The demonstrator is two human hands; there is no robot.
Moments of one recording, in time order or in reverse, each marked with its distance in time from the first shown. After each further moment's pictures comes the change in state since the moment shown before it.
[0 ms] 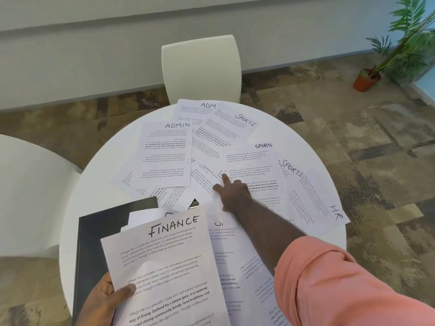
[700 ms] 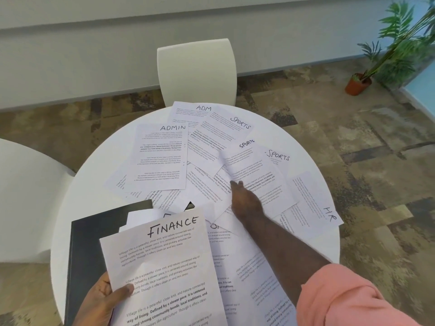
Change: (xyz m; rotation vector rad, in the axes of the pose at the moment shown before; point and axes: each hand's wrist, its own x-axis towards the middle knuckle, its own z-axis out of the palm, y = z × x) left_hand 0.000 0.008 0.012 0.014 -0.005 0.001; right_hand -0.026 0.020 0.029 0.397 0.240 0.227
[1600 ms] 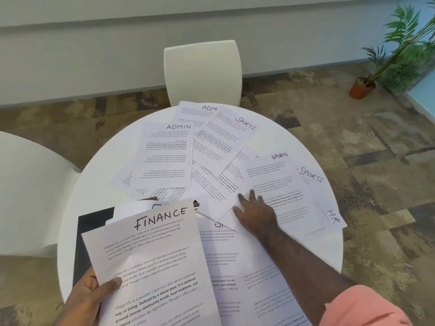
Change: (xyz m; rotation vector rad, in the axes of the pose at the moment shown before) left_hand -0.023 0.026 -0.008 0.028 0.040 0.083; right_hand -0.021 0.023 0.027 -0.047 -0.027 0.006
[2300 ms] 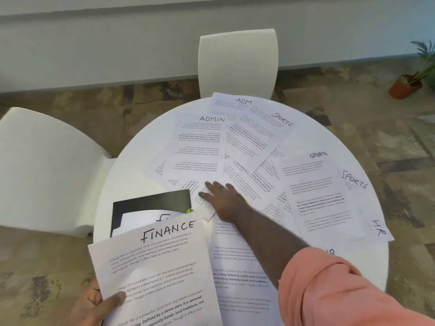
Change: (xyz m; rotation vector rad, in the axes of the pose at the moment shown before) left_hand -0.002 -0.011 -0.085 -0.029 0.030 -0.130; right_hand 0.051 -0.154 0.012 -0.283 -0.039 -0.659
